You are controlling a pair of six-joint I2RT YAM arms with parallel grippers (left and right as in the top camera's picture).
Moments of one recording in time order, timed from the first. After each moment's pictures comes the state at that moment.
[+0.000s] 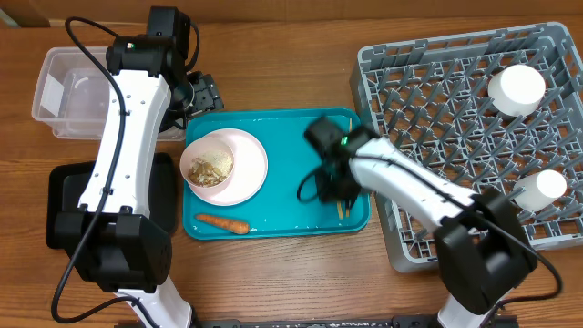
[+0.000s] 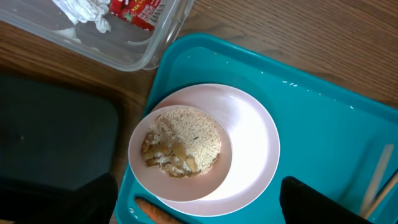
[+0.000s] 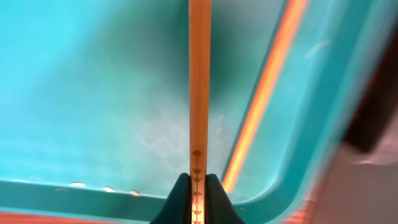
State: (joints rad) left arm -0.08 1.89 1.89 -1.33 -0.05 -0.49; right arm 0.61 1.86 1.35 -1.04 0.00 0.47
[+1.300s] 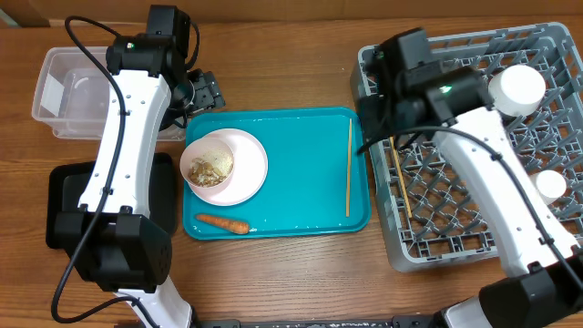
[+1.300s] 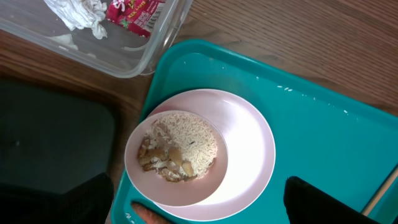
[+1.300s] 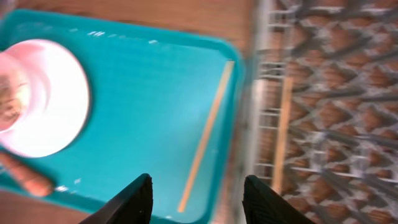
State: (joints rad) left arm -0.08 1.89 1.89 -1.31 -0.05 -0.49; right arm 0.38 1.68 1.68 -1.16 -0.06 0.18
